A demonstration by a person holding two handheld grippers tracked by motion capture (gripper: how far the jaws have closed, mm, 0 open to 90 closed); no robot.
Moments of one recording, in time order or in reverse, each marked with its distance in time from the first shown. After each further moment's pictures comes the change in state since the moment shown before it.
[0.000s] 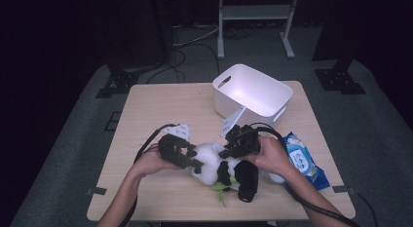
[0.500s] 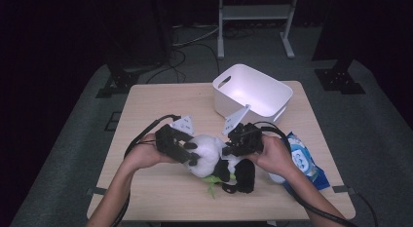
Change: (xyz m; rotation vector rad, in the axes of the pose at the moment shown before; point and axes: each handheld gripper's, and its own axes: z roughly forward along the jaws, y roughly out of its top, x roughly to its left) left arm -0.024 0.041 -0.017 0.146 0.120 0.092; right arm 0.009 -0.003 -0.015 -0.018 -0.060 -0.006
